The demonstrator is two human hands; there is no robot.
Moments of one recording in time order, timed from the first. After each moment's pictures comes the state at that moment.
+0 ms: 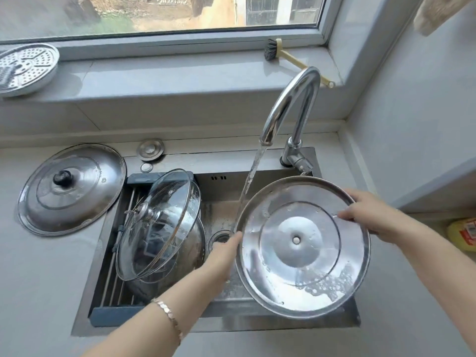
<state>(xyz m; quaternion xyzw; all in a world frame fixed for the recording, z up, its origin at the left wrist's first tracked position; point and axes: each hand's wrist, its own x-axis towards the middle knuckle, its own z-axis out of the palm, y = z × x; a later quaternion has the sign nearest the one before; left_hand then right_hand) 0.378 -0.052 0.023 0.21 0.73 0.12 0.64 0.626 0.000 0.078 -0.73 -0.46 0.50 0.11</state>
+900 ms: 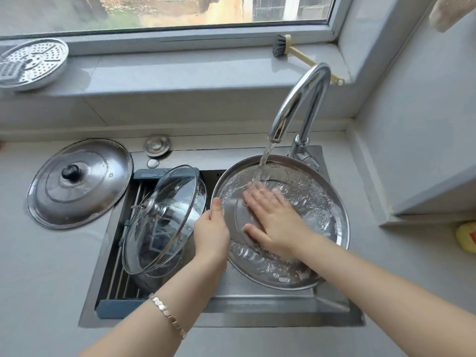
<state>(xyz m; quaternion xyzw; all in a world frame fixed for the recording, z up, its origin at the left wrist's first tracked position) 0.376 -0.040 0.058 0.25 0.75 0.40 0.46 0.511 -0.009 0.016 -0.46 -0.86 0.19 -0.03</state>
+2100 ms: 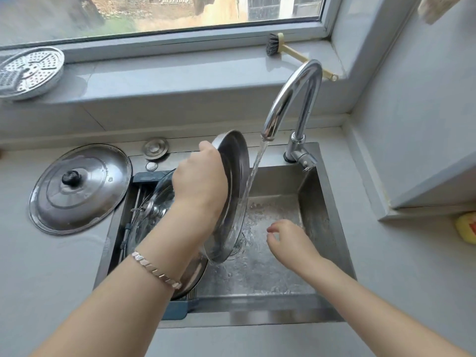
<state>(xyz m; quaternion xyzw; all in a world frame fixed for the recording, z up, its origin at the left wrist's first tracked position) 0.375 0.010 0.142 0.64 0.77 0.06 0.06 0.515 -0.045 0.014 -0.66 -0.64 0.39 0.05</state>
